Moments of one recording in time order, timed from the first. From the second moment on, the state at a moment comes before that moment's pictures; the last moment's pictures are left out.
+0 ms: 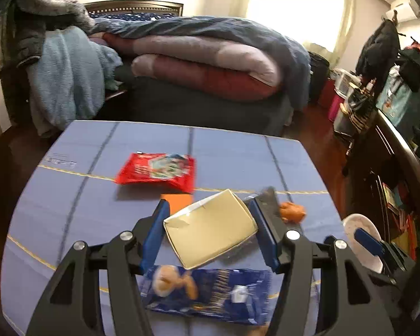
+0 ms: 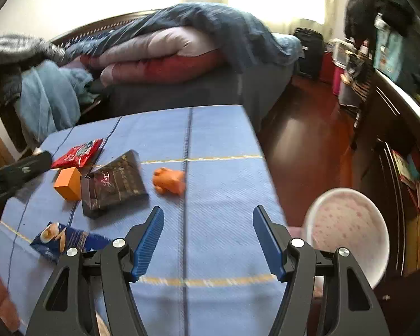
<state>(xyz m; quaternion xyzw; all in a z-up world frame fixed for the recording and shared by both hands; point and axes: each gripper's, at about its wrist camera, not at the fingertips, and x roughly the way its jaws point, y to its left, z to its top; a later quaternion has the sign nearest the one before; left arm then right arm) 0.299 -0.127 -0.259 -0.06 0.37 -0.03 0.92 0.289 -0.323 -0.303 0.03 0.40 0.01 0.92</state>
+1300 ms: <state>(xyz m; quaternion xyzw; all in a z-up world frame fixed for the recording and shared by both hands) 0.260 -0.121 -0.217 -0.05 0.33 -0.06 0.94 0.251 -0.321 -0.258 0.04 0.37 0.00 0.93</state>
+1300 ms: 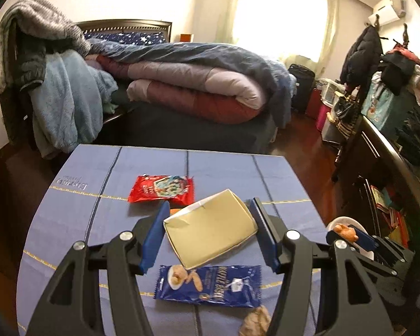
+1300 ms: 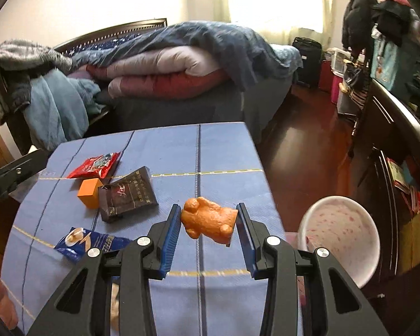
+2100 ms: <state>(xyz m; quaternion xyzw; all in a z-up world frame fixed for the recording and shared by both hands) 0.211 -0.254 -0.186 0.02 0.29 -0.19 0.94 0.161 -0.435 -0.232 0.11 0.32 -0.09 0.94</state>
